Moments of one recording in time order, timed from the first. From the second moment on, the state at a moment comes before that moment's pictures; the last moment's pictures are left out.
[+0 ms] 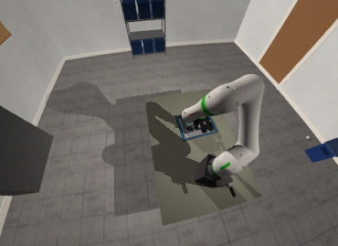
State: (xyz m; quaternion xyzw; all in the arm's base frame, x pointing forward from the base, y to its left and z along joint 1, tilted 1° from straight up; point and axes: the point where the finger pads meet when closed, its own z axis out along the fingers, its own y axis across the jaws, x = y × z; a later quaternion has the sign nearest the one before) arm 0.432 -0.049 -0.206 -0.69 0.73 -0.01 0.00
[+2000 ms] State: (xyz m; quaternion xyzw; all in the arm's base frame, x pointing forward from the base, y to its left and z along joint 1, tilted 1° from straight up) arm 0.432 -0.049 -0.210 -0.69 0.72 -0.01 0.00
